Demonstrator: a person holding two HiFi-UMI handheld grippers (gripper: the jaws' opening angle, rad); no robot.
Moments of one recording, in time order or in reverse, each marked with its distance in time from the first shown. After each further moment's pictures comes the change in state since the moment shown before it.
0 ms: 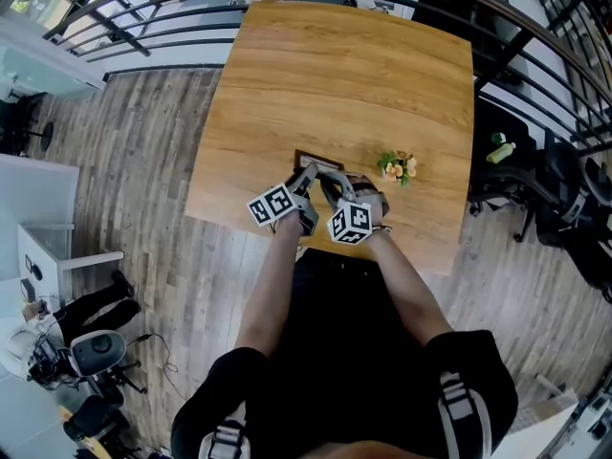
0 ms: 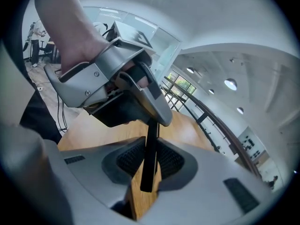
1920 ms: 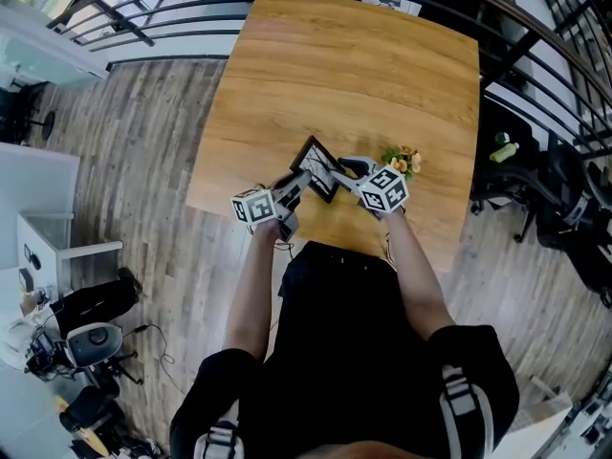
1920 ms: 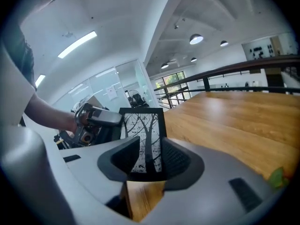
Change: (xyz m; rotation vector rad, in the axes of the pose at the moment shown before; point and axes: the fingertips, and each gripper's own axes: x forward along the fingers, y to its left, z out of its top) left arm -0.040 -0.020 -0.002 0.145 0.148 -0.255; right arm -0.005 -0.026 -0.022 0.814 -0.252 0.389
